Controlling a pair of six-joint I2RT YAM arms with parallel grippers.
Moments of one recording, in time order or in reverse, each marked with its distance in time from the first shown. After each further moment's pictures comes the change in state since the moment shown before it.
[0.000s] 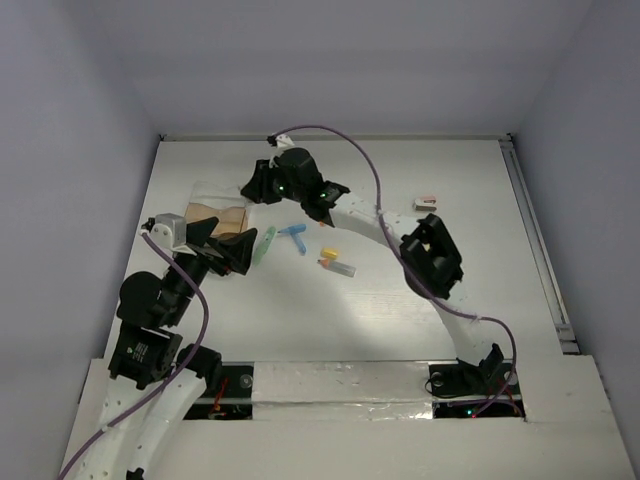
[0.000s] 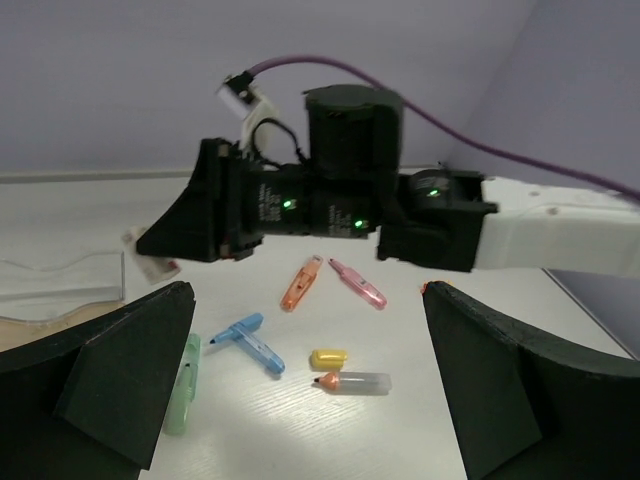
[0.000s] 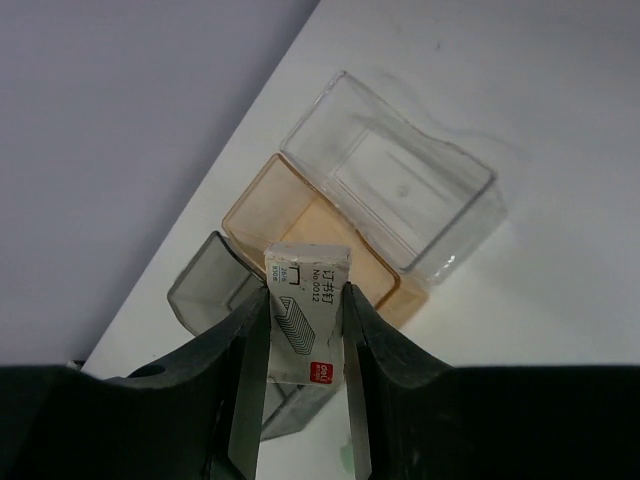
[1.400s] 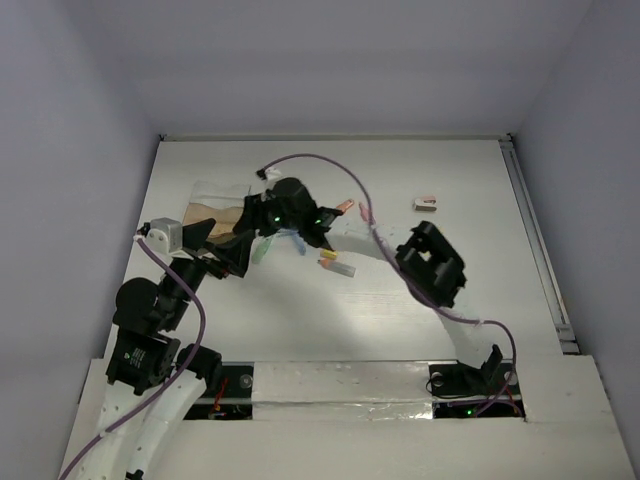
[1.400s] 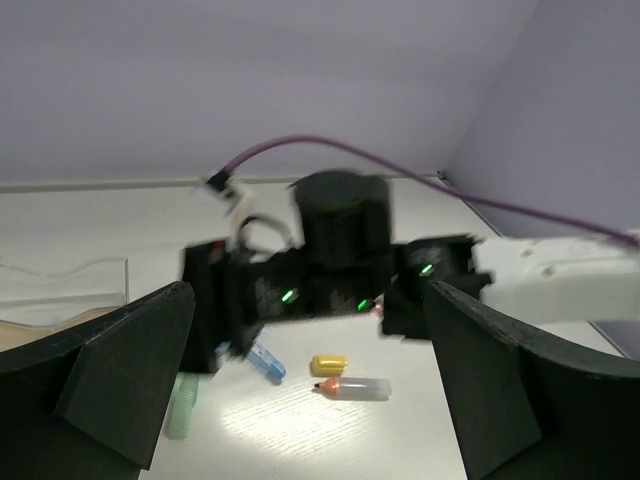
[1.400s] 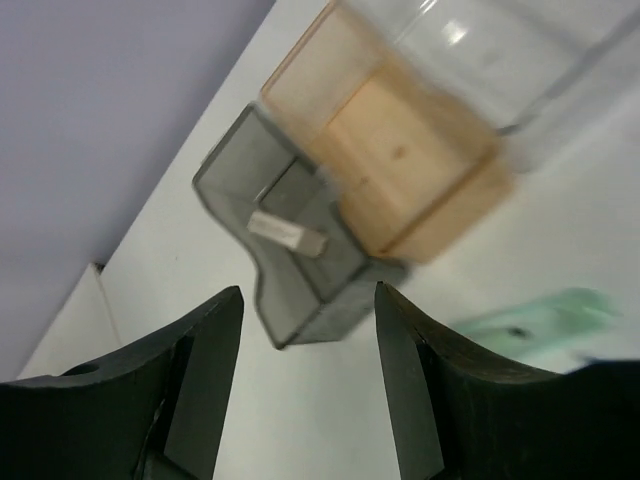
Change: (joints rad) left arm -0.011 -0.032 0.000 -0.005 -0.018 0.003; right arm 0.105 0.018 -0.155 0.100 -0.054 0.016
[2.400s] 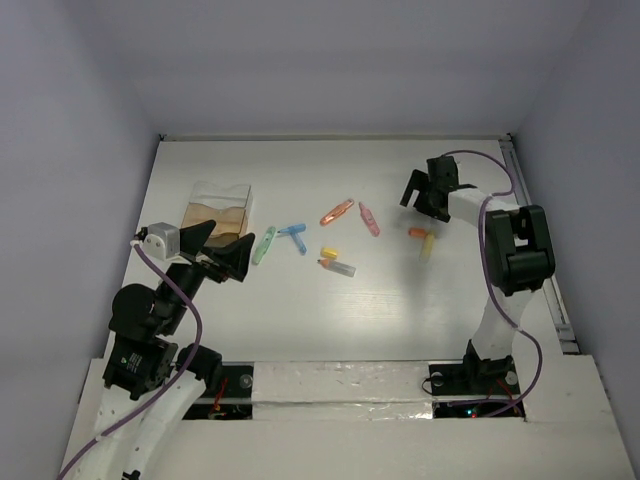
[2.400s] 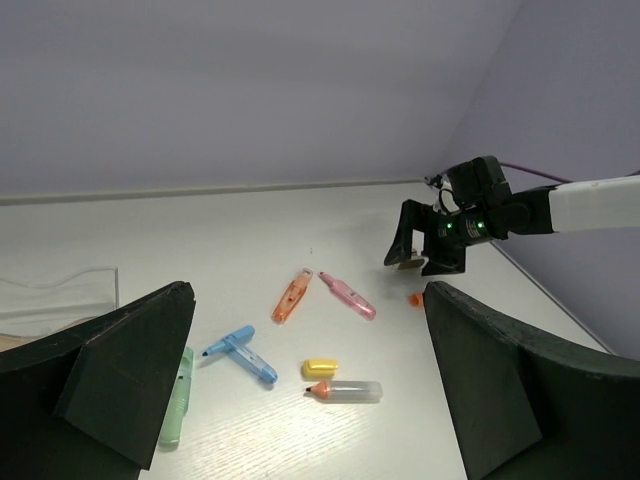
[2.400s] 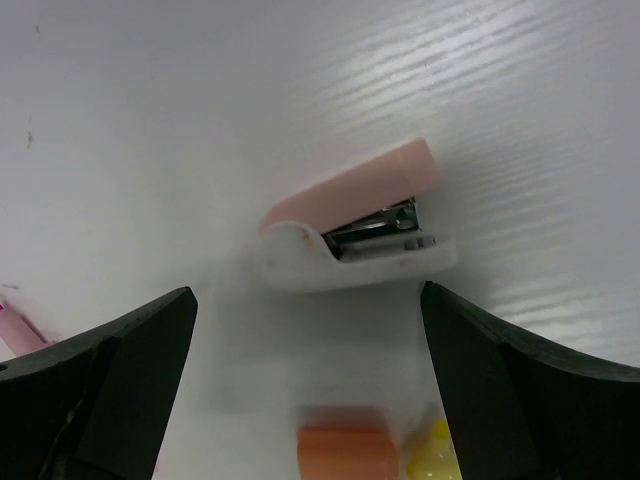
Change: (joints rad) left arm -0.035 -0.032 0.000 -0.002 -0.013 0.003; right arm -0.782 -0.342 -0.547 -0.345 0.345 -0.069
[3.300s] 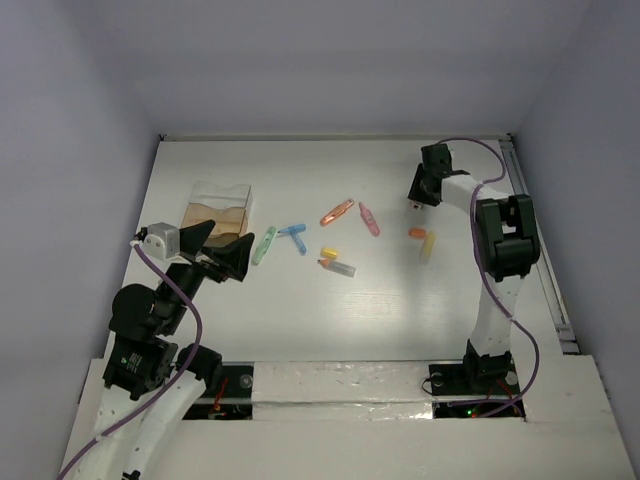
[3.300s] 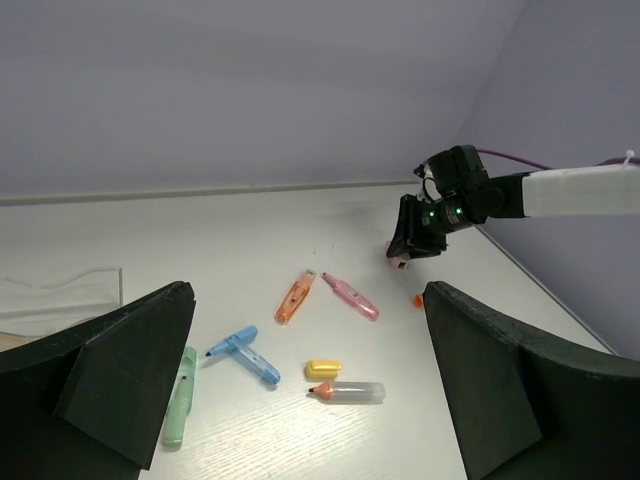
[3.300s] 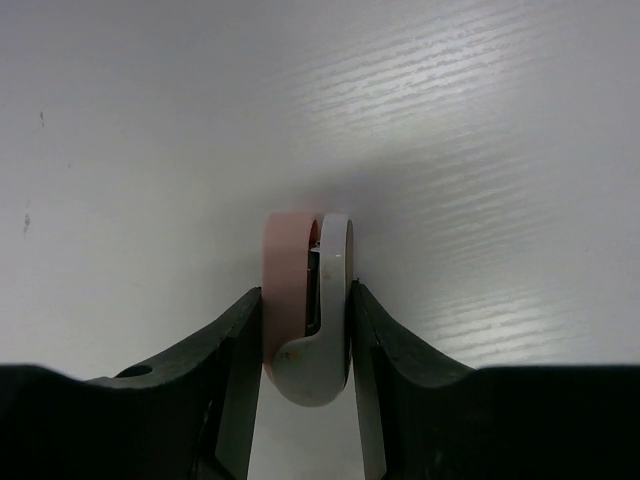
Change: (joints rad) left arm 0.000 0.000 0.000 0.000 -0.007 0.004; right arm 0.000 0.170 0.245 -0.082 0.031 -0.065
